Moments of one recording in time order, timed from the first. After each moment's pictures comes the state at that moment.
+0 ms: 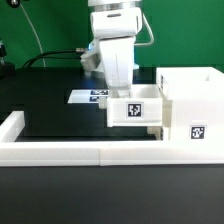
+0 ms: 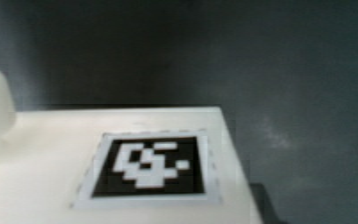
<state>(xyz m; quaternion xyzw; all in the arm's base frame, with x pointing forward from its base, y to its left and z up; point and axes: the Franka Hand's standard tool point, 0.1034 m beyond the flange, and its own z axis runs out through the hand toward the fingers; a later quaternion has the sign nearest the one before) 0.538 -0.006 0.056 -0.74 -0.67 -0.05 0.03</state>
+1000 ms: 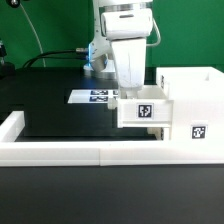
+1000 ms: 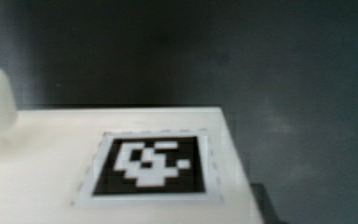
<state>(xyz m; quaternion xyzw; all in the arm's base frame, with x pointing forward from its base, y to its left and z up) 0.538 0.005 0.055 -0.73 -0.68 -0.04 0.02</state>
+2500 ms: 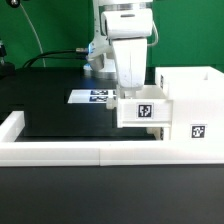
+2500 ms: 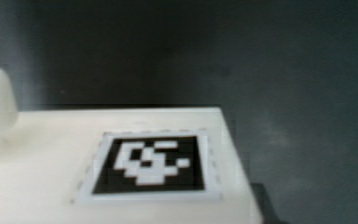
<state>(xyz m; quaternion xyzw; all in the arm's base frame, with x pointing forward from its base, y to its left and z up) 0.537 0.000 0.055 -0.72 -0.69 -0.02 0.02</state>
